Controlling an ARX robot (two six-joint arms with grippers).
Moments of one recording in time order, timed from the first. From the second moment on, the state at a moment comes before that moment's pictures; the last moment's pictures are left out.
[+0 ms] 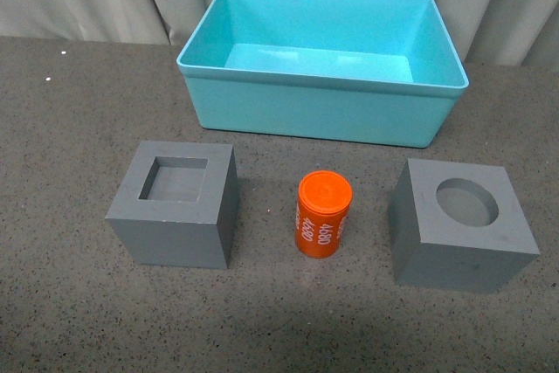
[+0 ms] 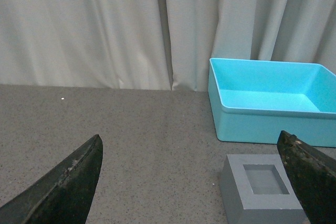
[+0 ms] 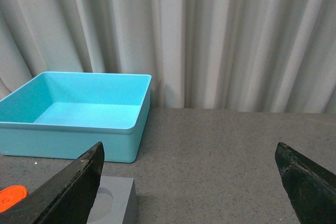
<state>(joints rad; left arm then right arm) 0.00 0.00 0.02 0.00 0.00 0.00 0.00 0.00 0.01 0.00 0.00 0.00</state>
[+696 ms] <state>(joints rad) 0.00 0.00 0.02 0.00 0.00 0.00 0.00 0.00 0.01 0.00 0.00 0.00</state>
